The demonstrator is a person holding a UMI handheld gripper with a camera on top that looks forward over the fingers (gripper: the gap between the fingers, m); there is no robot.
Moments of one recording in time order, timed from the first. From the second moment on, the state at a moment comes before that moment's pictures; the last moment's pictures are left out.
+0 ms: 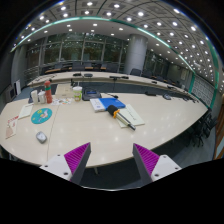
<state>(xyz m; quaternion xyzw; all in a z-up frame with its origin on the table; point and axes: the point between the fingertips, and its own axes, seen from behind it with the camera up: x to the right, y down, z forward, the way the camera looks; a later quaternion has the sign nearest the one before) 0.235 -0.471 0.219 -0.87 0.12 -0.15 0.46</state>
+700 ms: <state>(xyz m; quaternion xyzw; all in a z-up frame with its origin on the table) -0.020 -0.356 0.010 -0.91 0.04 -0.01 0.40</state>
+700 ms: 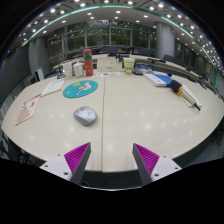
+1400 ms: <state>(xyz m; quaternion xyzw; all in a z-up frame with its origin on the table) -0.087 -0.181 -0.012 -0.90 0.01 -0.04 0.43</state>
